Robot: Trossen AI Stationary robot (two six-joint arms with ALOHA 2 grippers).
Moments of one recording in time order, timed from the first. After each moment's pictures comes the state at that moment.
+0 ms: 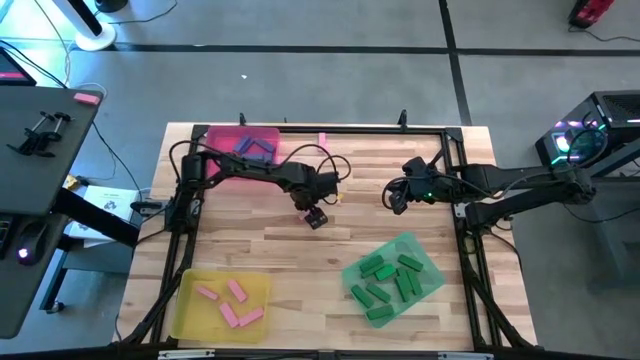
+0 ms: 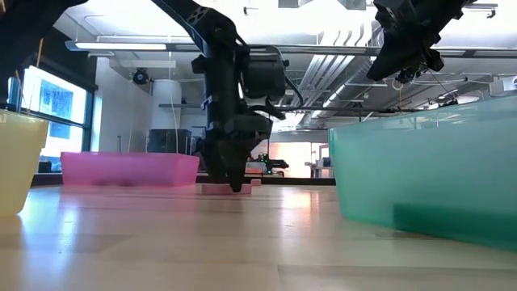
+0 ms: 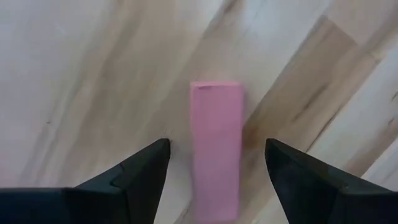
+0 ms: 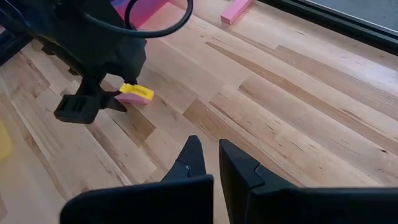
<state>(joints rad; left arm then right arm) 0.16 2.09 1.44 -0.81 0.05 -0.39 0.04 1.01 0.90 -0.77 0.42 0.78</state>
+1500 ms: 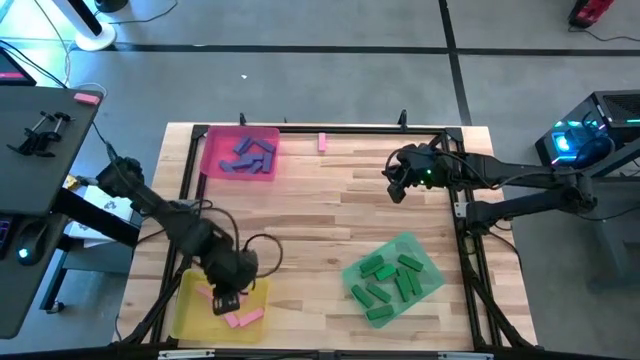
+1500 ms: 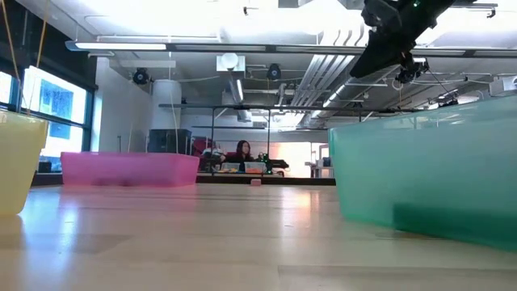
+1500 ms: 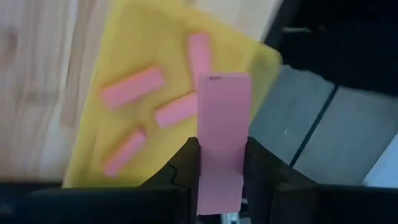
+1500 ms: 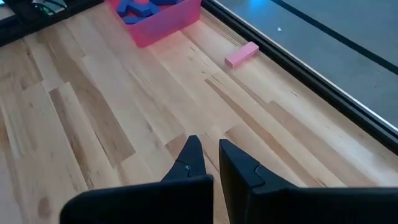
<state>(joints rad) -0.60 1.48 1.36 -1.17 0.29 -0.97 -0.16 1.01 0.90 -0.61 0.30 0.35</state>
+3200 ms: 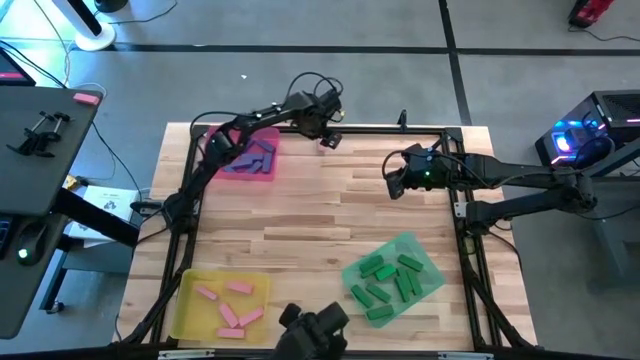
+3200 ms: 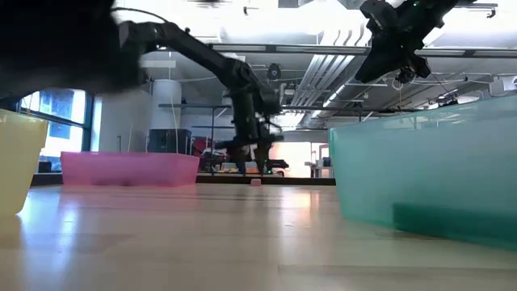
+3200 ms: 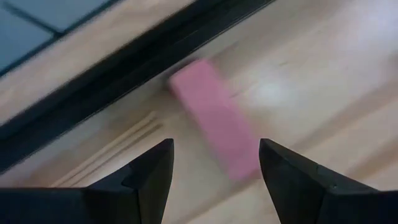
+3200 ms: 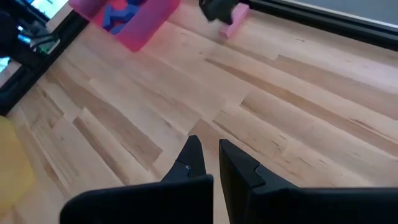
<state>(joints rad) 0.62 2.47 2.20 -1.06 -0.03 -0.38 -0.16 1.01 0.90 -0.67 0.26 0.73</state>
